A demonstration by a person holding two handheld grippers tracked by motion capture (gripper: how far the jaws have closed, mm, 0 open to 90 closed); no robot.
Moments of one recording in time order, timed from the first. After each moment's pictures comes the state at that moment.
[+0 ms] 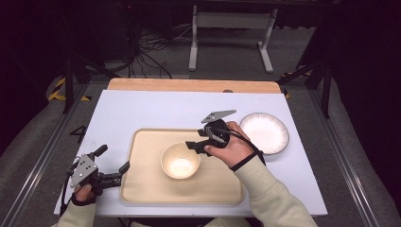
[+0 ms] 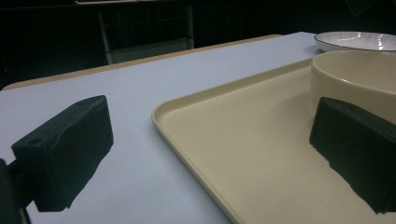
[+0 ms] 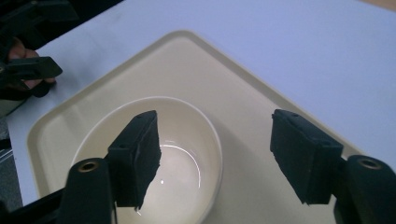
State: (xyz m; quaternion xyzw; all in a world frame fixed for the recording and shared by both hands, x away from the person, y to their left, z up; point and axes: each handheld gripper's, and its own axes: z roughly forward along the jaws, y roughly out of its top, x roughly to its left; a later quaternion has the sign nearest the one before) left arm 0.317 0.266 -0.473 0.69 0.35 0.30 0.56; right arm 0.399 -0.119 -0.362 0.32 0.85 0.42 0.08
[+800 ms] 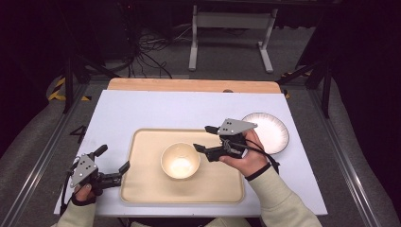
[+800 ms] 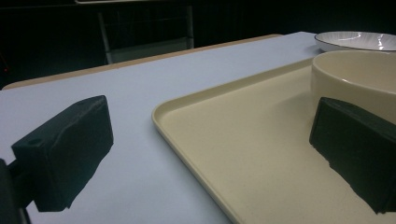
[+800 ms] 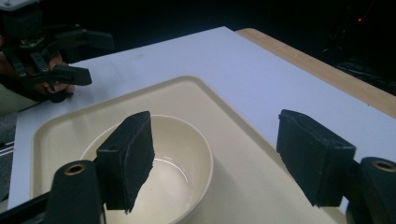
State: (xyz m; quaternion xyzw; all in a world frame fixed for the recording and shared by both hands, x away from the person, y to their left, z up) left arm 0.317 0.266 -0.473 0.69 0.35 0.30 0.56; right arm 0.372 -0.153 -0.360 0.23 0.81 0.51 0.16
